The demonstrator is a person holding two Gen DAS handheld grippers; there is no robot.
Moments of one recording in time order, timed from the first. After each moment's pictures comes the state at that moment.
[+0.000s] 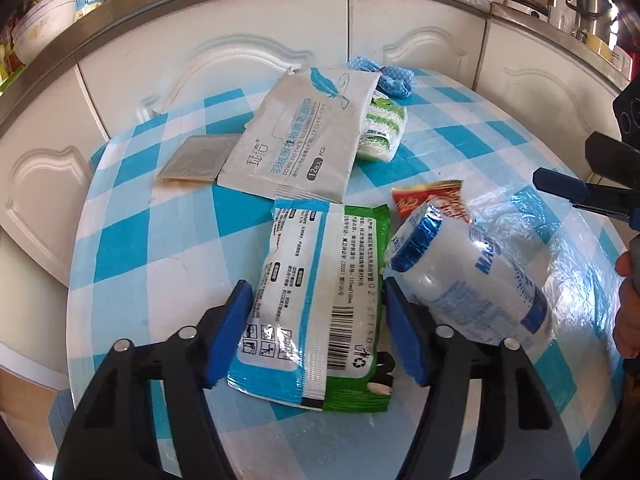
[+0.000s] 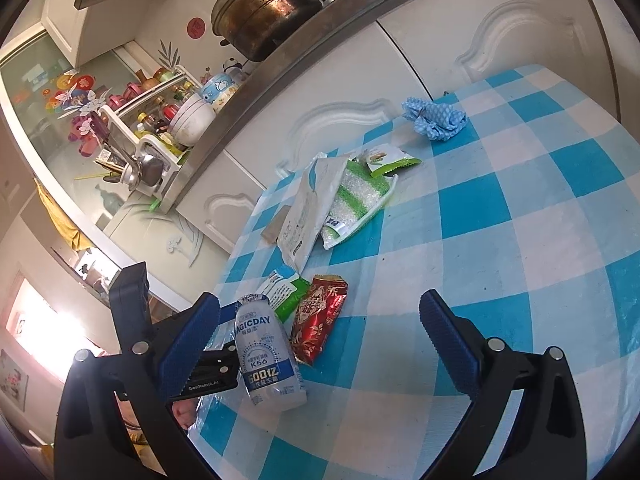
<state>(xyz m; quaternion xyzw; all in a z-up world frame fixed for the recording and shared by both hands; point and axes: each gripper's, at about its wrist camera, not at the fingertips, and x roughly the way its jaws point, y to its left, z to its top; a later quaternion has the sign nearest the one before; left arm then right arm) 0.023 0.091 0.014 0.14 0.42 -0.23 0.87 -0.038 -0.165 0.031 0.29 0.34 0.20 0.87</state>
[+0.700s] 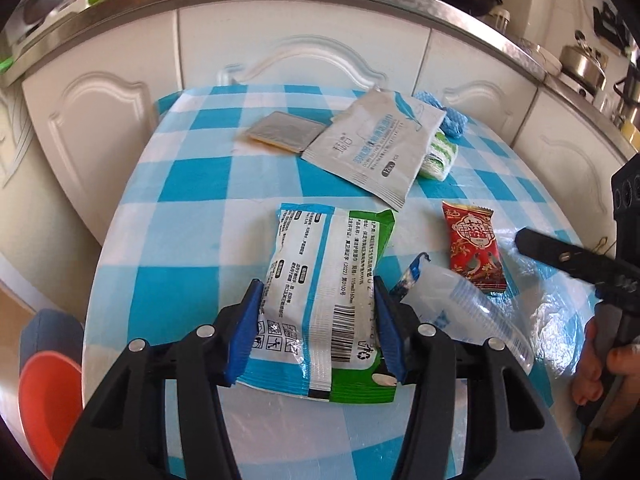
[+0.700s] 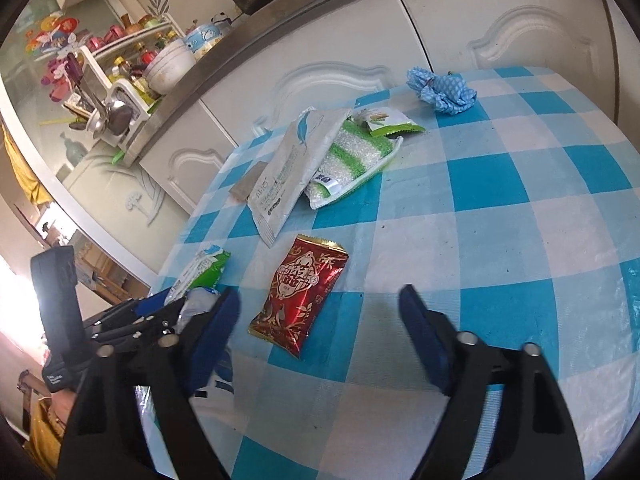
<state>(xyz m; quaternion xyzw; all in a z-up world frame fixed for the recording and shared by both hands) 0.002 0.152 0.020 0.01 0.43 -0.16 0.89 -0.023 -0.117 0.016 0.18 0.40 0.15 0.88</state>
